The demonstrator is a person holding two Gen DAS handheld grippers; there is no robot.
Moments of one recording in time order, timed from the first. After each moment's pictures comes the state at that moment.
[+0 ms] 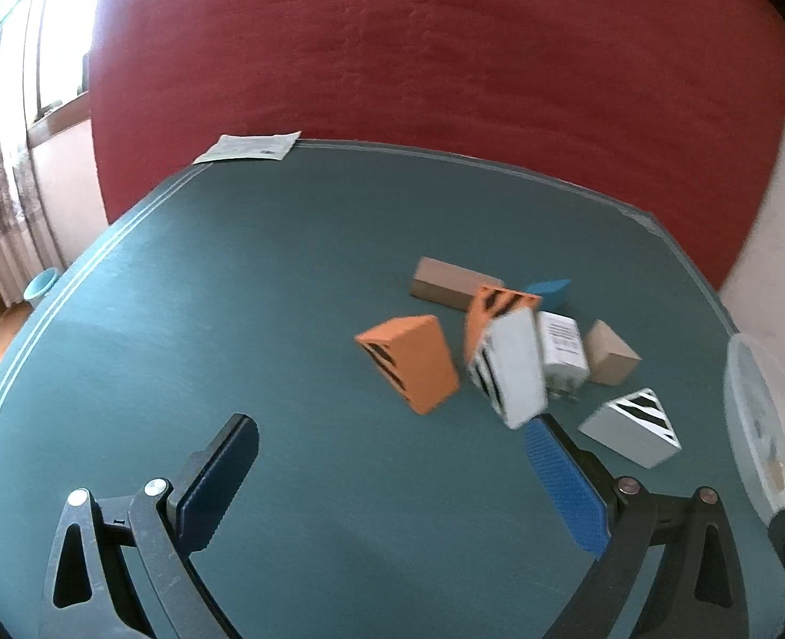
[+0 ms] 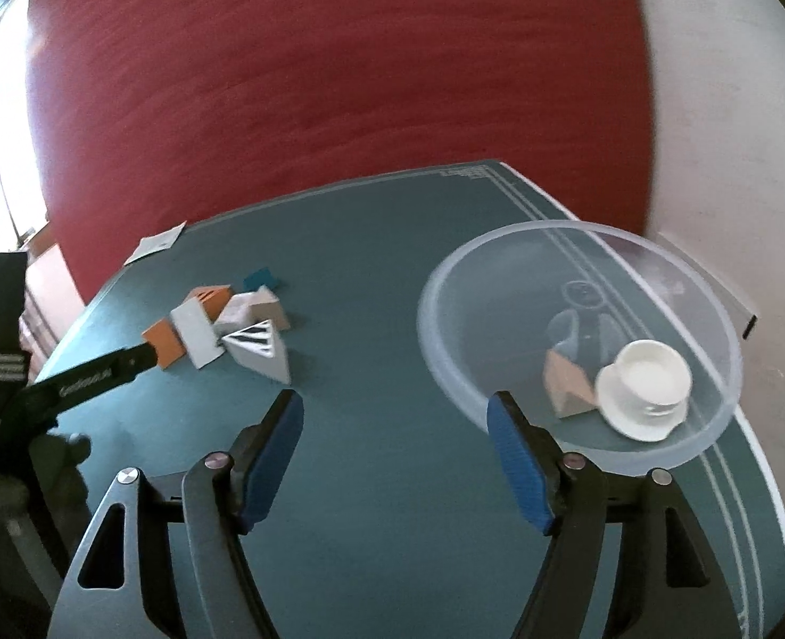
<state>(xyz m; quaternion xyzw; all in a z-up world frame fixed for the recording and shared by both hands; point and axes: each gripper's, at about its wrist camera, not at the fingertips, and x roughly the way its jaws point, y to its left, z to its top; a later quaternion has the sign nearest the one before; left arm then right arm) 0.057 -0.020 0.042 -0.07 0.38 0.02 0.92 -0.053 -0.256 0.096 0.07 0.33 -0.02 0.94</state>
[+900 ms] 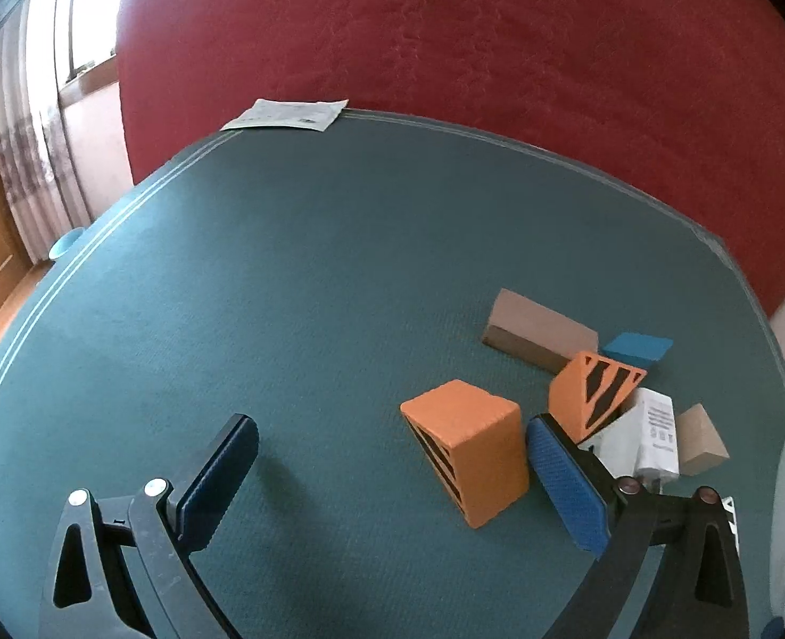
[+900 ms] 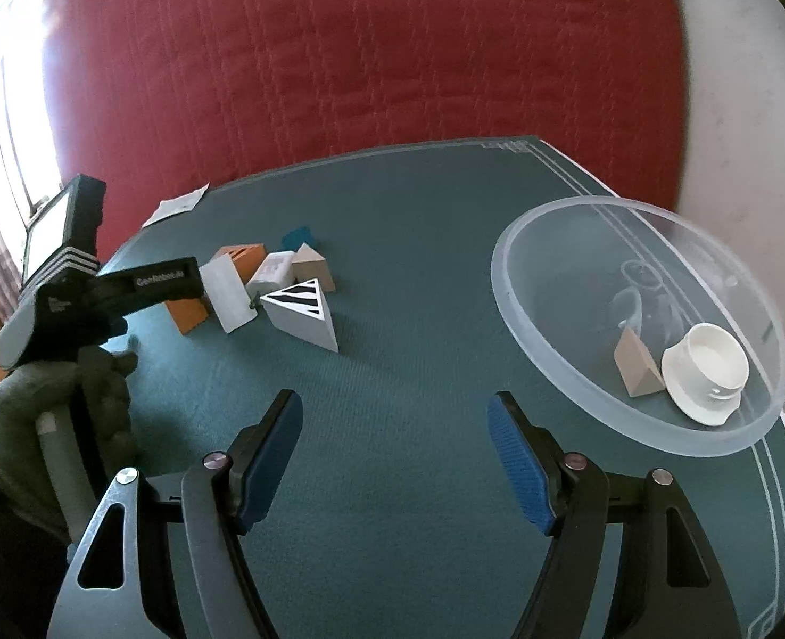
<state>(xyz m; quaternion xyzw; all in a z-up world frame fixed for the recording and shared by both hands) 0.112 -0.005 0.028 -0.10 0.42 0.08 0.90 -0.043 -0.229 0.083 0.06 0.37 0.01 0.93</state>
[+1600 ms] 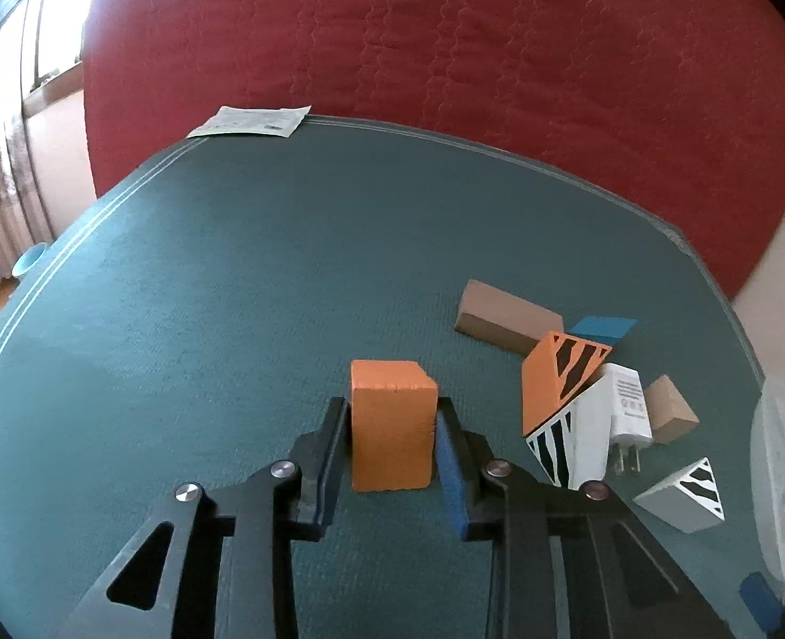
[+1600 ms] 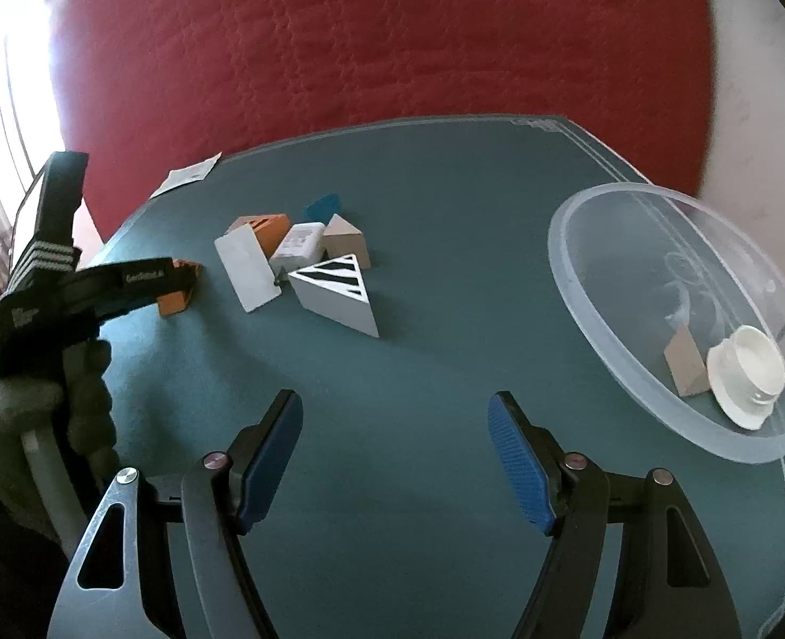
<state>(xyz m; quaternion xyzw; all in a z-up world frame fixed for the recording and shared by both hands) 0.105 -0.001 0.031 -0.11 0.41 0.02 0.91 -0.022 -0.206 0.074 0.05 0.40 0.03 0.91</state>
